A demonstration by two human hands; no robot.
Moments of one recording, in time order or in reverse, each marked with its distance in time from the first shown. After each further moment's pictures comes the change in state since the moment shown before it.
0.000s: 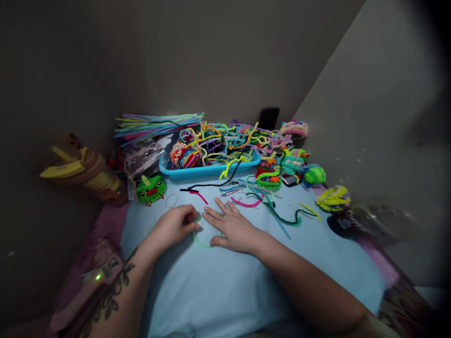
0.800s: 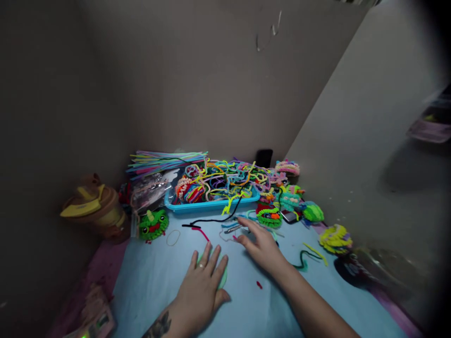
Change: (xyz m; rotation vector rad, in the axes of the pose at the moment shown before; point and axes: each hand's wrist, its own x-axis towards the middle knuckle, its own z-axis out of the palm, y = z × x) left_hand -0.008 0.044 0.045 0.283 -0.164 0.102; right_hand -0.011 0.038 -0.039 0.245 0.623 0.289
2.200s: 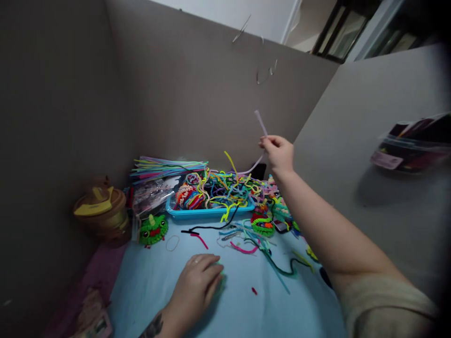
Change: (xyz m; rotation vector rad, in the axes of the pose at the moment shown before) left_hand -0.007 -0.015 -0.007 -0.261 0.592 0.232; right_hand 0.212 -0.053 -0.142 0.167 0.736 -0.203
